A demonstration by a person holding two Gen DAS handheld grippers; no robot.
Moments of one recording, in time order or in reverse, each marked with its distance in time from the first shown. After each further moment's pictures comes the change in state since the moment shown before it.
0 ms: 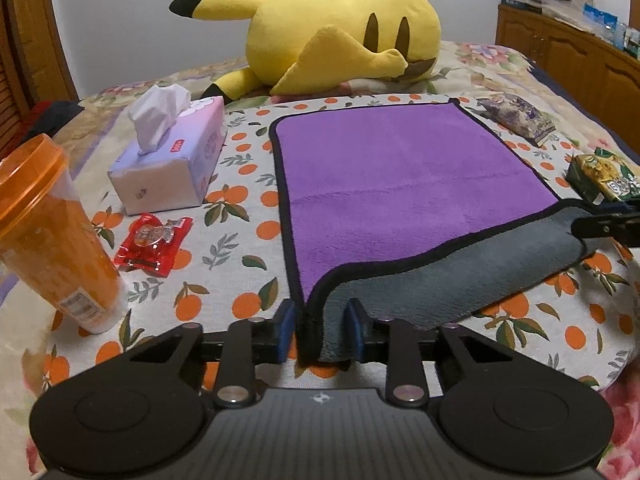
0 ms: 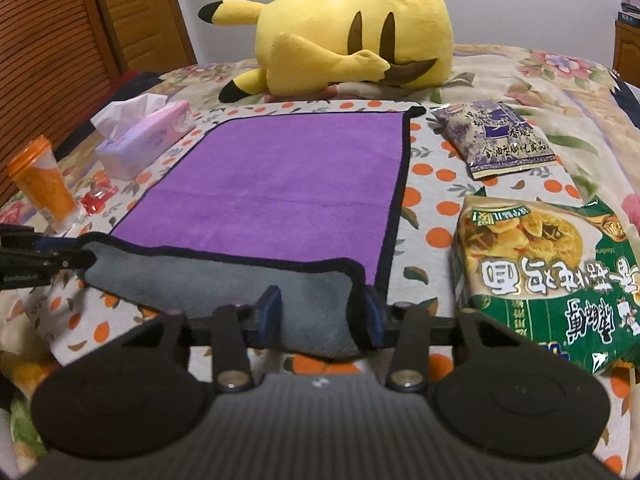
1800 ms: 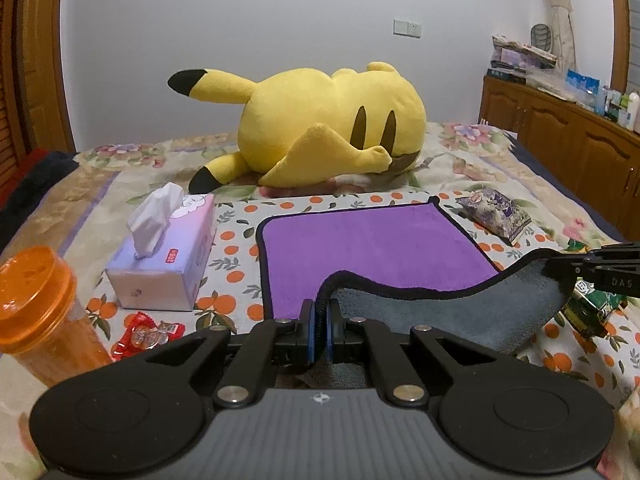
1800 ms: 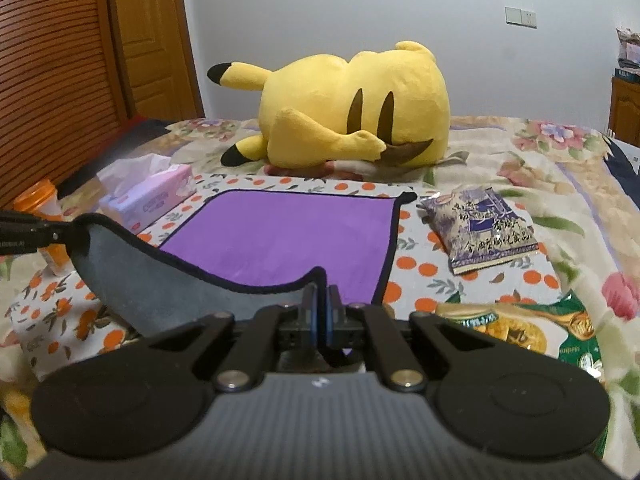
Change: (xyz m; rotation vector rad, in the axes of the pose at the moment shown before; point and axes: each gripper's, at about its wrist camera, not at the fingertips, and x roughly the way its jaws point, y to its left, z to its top) left arm -0.029 0.005 0.049 -0.050 -0.211 -0.066; right arm -0.020 -0.006 0.030 -0.070 -0.191 -0.011
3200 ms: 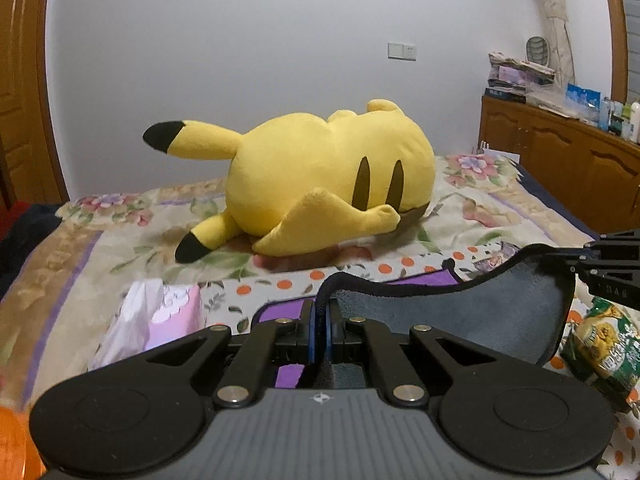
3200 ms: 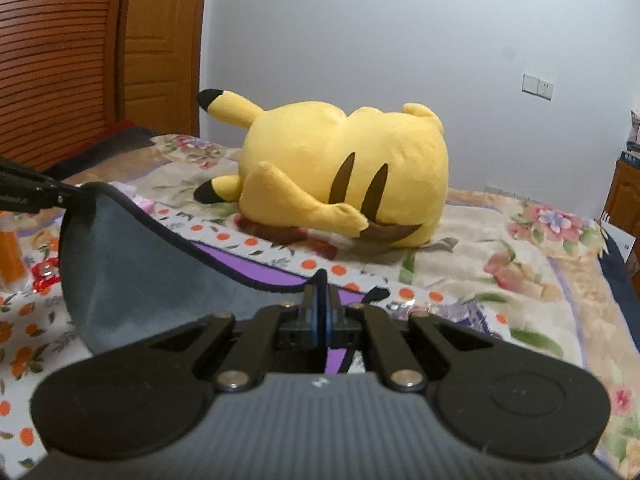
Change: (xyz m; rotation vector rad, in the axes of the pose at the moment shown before) left arm 0.053 0.000 0.081 0.048 -0.085 0.004; right arm 0.042 -0.013 0.070 -0.180 -0.100 -0.067
